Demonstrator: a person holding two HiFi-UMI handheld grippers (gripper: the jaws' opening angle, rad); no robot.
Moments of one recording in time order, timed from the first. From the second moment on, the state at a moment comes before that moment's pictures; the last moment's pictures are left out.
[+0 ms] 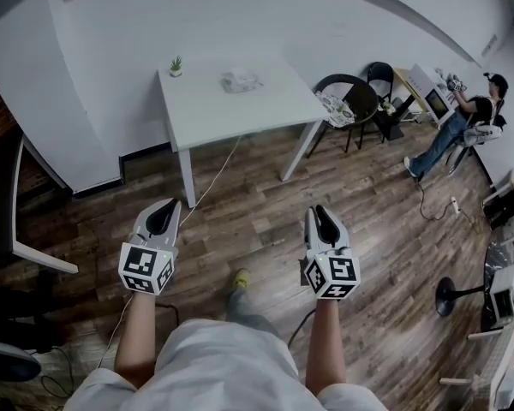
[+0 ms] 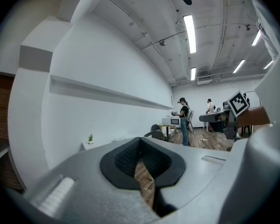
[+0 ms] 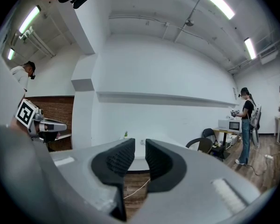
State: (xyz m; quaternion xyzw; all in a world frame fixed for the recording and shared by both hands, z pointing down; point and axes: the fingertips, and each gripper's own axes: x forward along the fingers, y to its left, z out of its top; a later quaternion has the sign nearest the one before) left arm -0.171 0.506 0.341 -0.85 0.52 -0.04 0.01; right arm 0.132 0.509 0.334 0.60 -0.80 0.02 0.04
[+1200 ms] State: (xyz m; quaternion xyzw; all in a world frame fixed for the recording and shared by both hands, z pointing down) left arm -0.055 0.211 0.355 -0.83 0.55 -0.07 0.00; right arm 0.236 0.196 0.366 0.57 -0.82 0.07 0.03
